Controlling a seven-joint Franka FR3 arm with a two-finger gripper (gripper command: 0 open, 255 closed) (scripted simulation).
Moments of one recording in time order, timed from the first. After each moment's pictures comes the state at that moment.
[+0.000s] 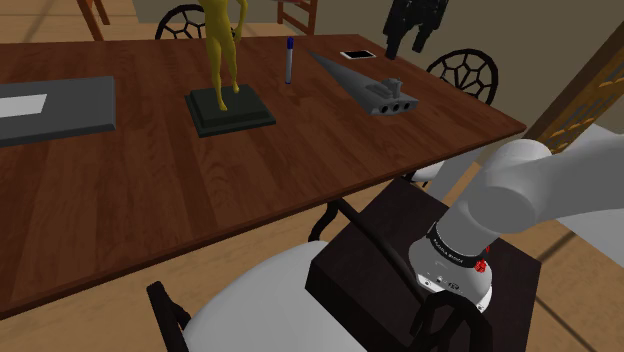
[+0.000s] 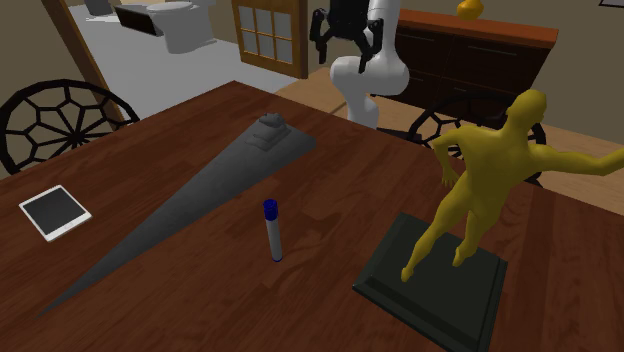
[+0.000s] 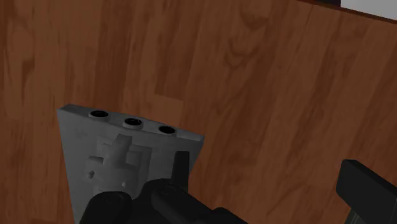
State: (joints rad) arm -0.02 -0.77 -0.02 -2.26 -0.07 1.52 0.14
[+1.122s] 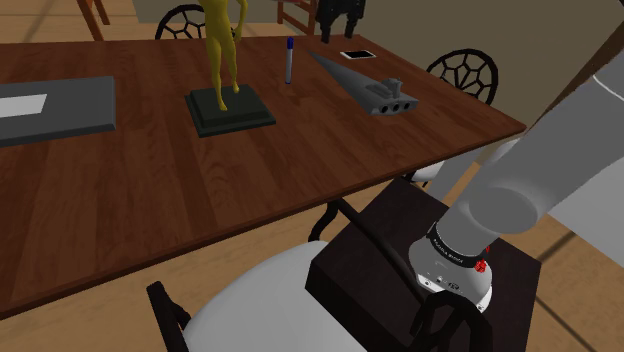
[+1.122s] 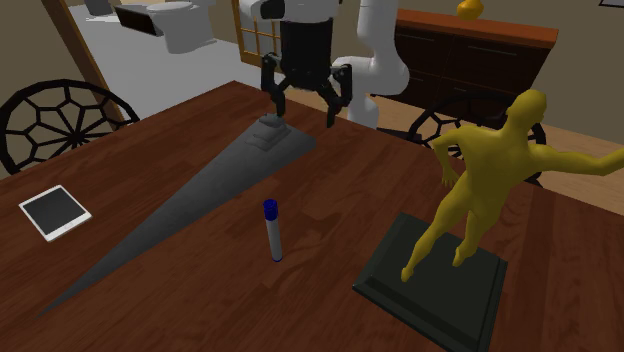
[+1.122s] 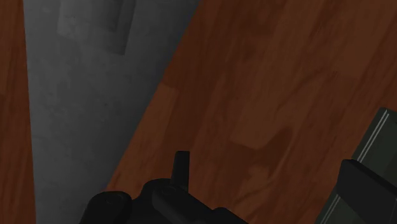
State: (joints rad) arm 0.01 -0.17 -0.09 -1.84 -0.04 1.68 -0.02
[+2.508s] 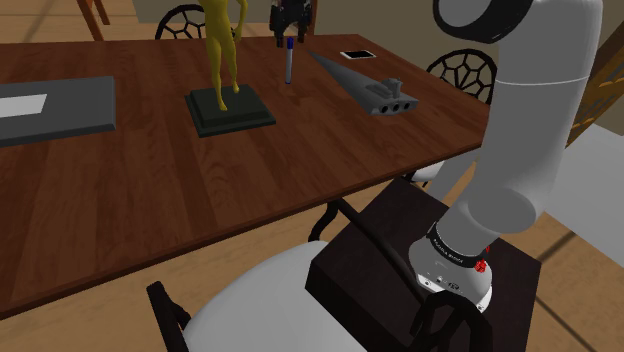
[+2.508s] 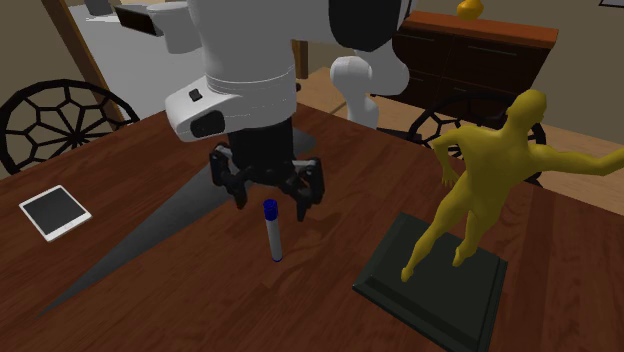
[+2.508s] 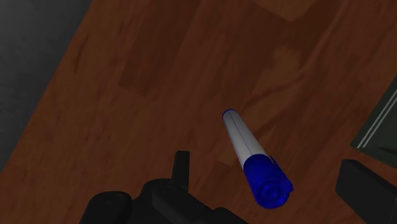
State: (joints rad) arm -0.01 0.40 -0.09 -1.26 0.04 1.65 -0.14
